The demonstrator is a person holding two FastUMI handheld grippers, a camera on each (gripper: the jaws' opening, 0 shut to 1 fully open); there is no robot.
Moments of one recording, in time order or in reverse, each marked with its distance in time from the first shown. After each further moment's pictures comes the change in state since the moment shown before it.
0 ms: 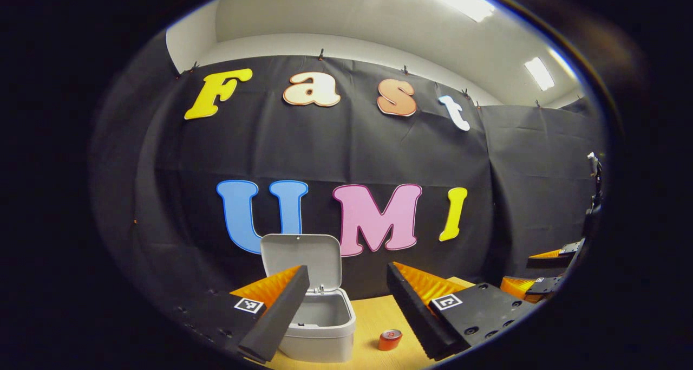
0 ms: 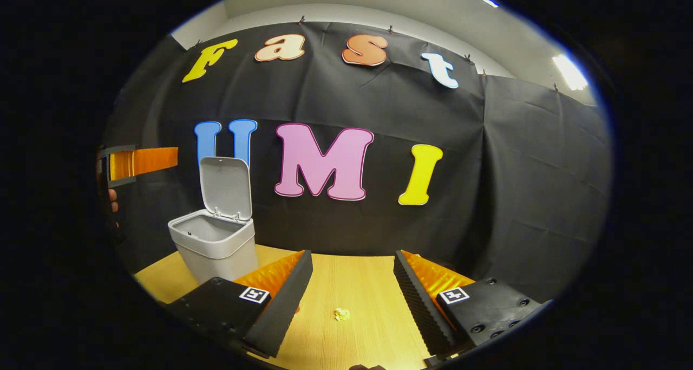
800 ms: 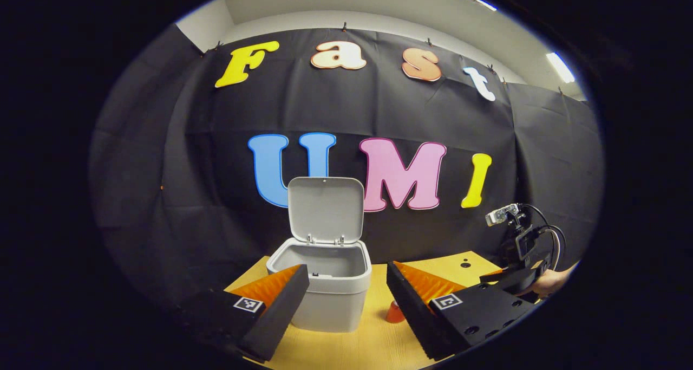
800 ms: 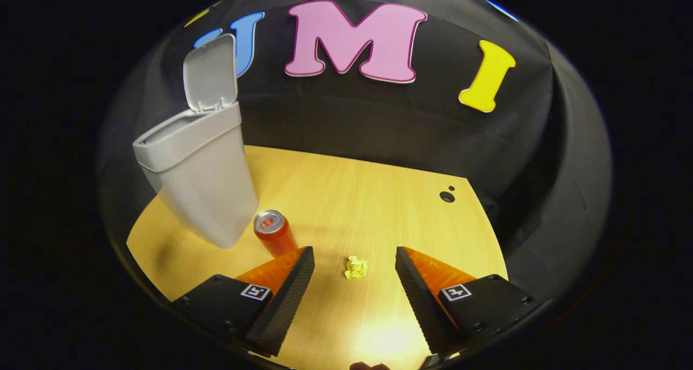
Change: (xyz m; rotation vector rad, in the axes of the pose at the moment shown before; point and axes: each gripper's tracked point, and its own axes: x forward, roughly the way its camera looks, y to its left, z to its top) left arm -0.052 0.015 -0.090 -0.031 0.228 0.176; right arm 0.131 0.023 -0.214 -0.099 0.616 0.184
